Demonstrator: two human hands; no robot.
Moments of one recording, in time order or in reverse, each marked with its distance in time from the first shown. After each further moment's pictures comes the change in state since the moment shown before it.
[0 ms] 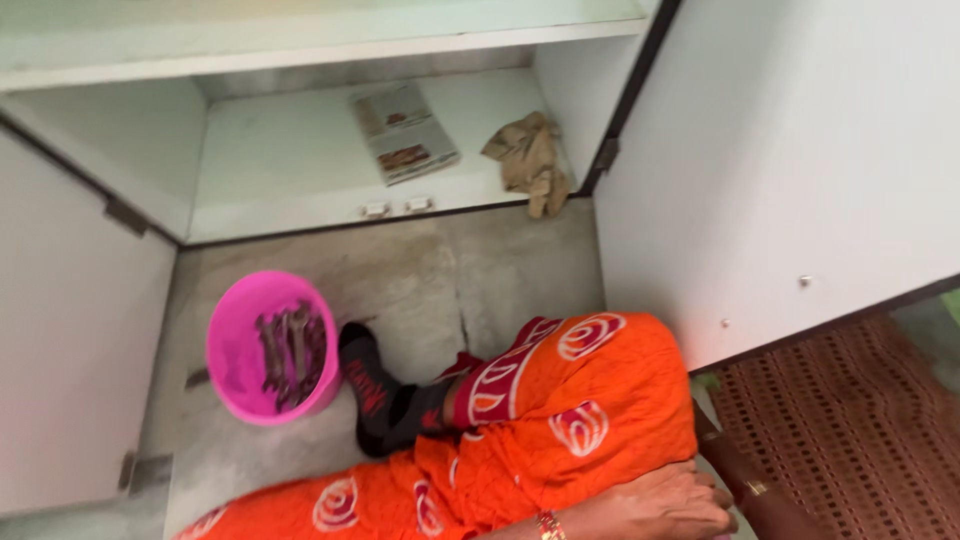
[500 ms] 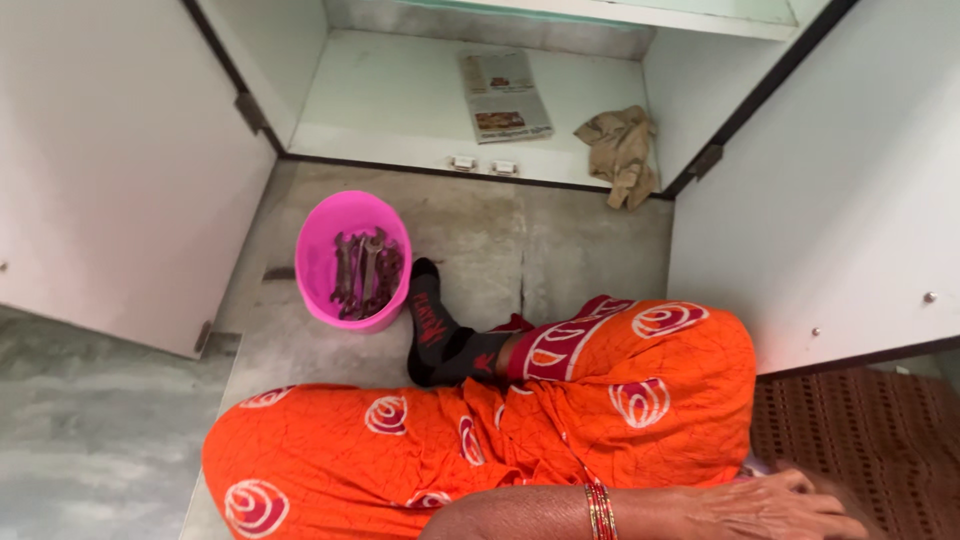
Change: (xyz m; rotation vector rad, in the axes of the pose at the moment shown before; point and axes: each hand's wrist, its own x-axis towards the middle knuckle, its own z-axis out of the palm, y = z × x) left_hand 0.057 -0.030 0.098 0.142 0.025 0.061; right_hand -0.139 -0.060 -0.120 0.115 -0.259 -0.049
